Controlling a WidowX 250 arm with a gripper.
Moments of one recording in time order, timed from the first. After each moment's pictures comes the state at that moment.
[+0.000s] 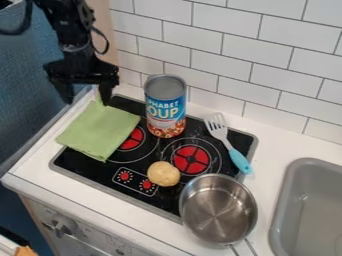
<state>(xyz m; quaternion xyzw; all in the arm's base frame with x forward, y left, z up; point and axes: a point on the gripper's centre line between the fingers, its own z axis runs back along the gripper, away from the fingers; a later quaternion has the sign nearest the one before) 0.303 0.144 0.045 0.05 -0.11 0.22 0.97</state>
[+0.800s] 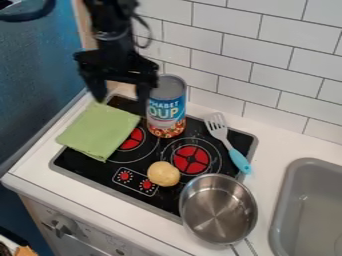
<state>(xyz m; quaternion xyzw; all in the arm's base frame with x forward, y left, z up) 0.286 0.056 0.082 0.04 -0.10 0.12 0.99</state>
